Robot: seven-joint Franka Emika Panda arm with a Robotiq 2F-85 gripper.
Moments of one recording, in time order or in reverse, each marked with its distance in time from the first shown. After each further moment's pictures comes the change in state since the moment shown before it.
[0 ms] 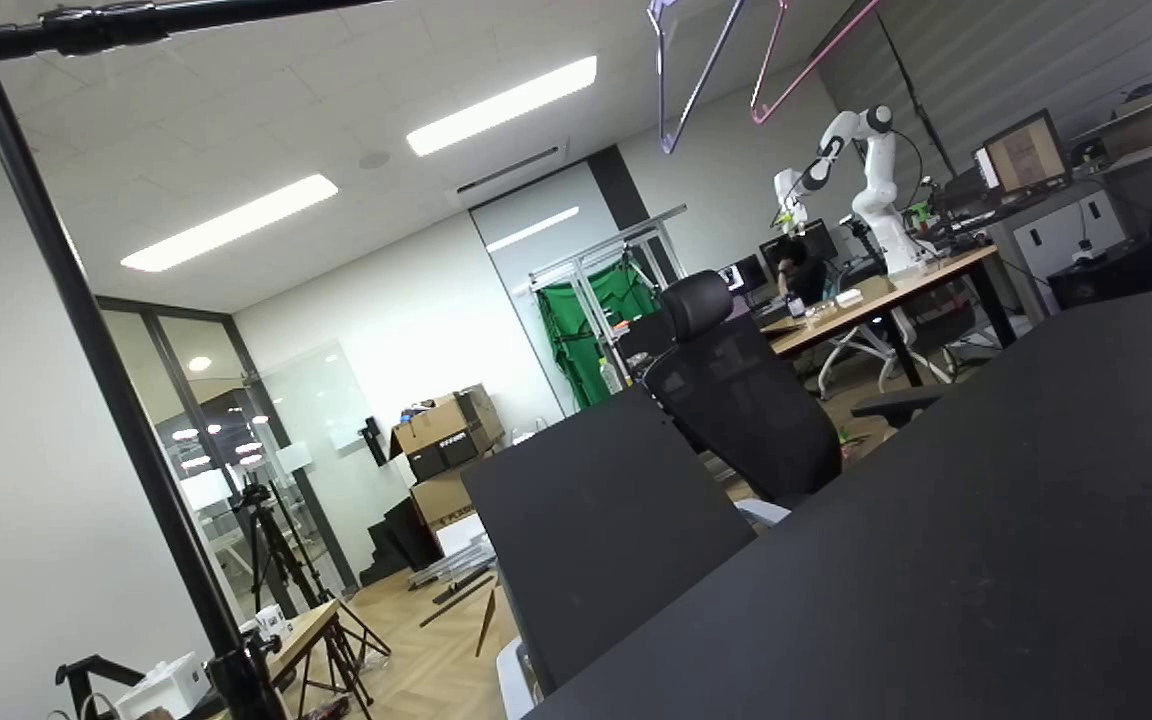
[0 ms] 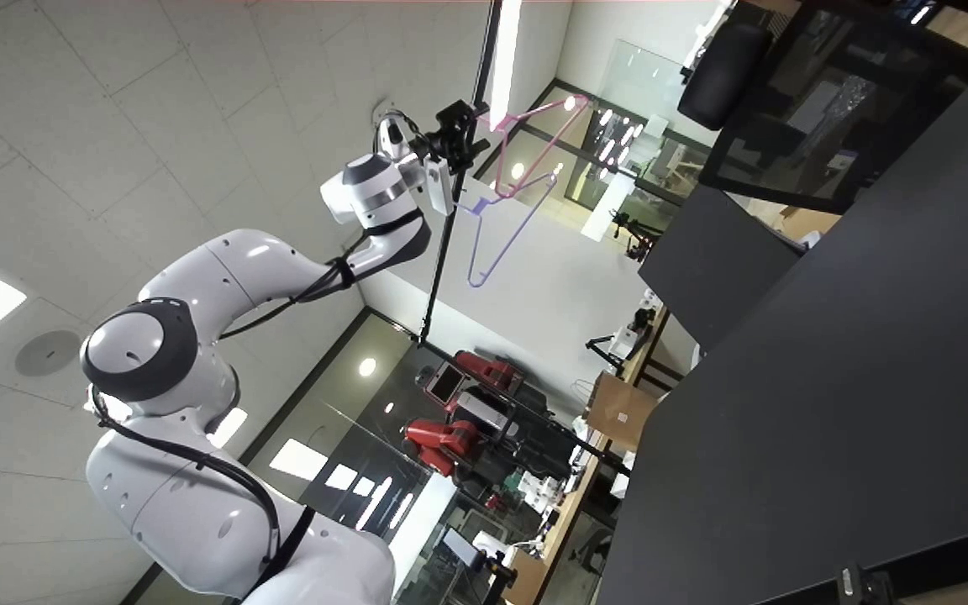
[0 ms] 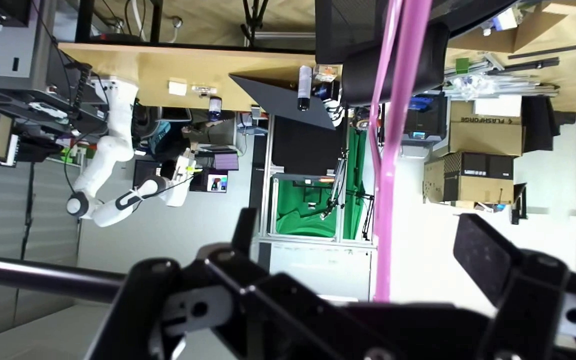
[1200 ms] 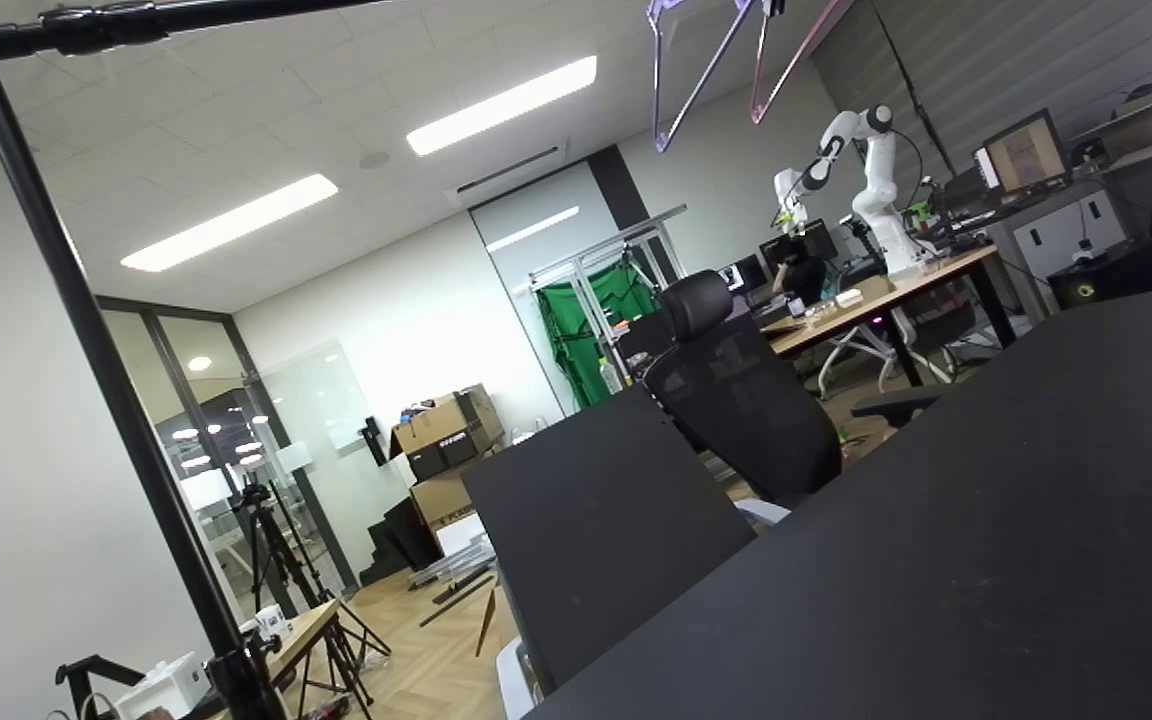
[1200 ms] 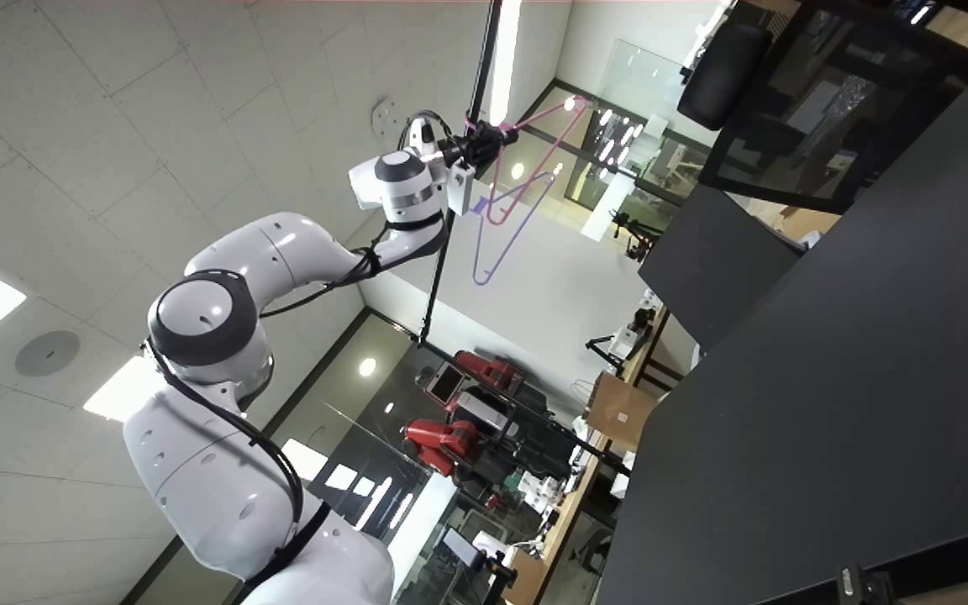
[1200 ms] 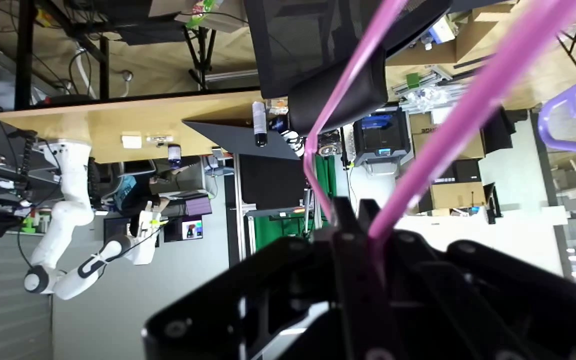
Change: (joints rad) arm 0.033 0.193 0.071 0.186 0.135 -0.074 -0.038
